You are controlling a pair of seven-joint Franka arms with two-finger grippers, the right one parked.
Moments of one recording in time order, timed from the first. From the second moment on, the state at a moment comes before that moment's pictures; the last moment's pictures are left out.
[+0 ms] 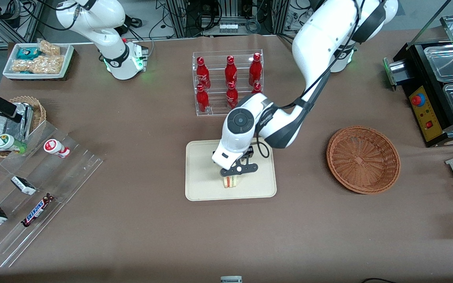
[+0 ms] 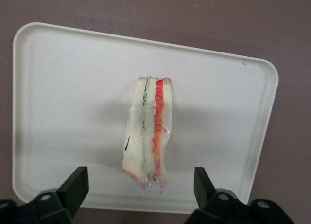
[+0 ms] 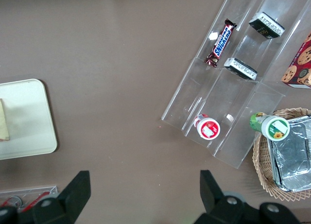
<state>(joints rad) -0.56 0.72 -0.23 -1.30 0.07 2.07 -0.94</state>
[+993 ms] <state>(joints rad) -0.22 0.35 -0.21 -1.52 0.03 1.79 -0.71</state>
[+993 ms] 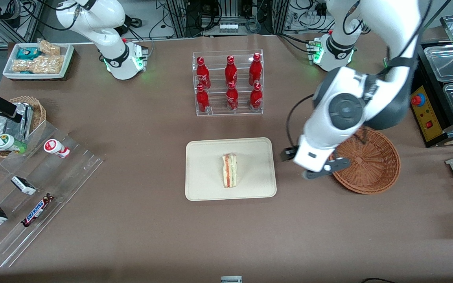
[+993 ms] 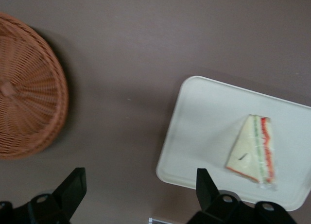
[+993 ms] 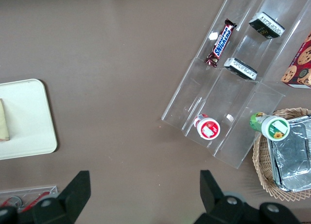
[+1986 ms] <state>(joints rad) -0.03 -0.02 -0.12 -1.75 0.02 1.66 -0.11</state>
